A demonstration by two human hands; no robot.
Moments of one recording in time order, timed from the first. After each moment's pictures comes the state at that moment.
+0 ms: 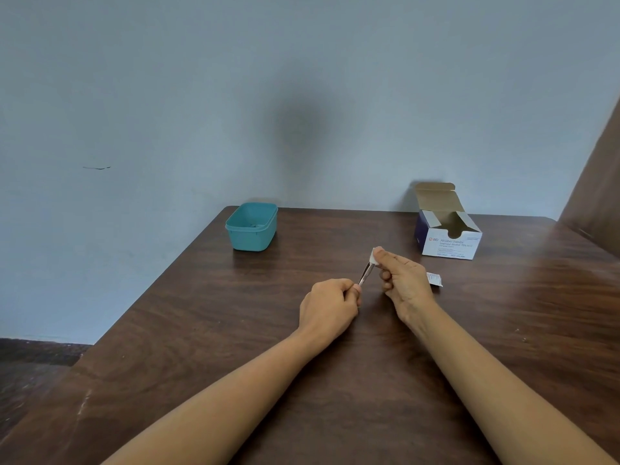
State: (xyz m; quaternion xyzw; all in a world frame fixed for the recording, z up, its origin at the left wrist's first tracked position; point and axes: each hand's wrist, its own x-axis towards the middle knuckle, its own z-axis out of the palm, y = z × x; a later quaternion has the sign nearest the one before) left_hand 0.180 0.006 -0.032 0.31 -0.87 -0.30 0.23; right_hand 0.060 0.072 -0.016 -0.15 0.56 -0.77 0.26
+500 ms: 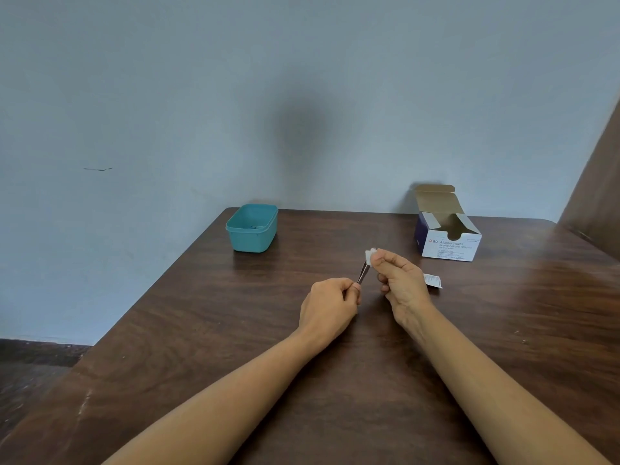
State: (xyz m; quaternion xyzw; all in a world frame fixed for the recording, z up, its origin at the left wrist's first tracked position) left_hand 0.181 0.006 -0.030 0.29 -0.87 -0.33 0.24; right_hand 0.064 0.071 -0.017 -0.16 0.57 -0.76 0.25
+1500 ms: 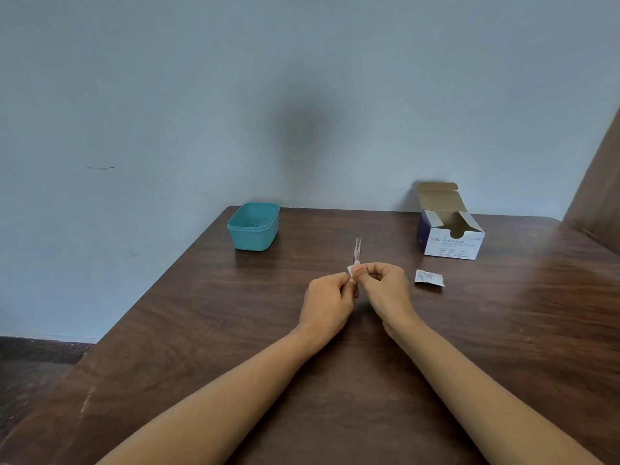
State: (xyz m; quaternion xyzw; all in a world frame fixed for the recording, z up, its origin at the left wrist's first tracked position) left_hand 0.186 0.005 -0.029 0.25 -0.86 -0.34 0.30; right_hand 0.093 0.067 -0.023 -0.28 0.70 -0.64 0.12
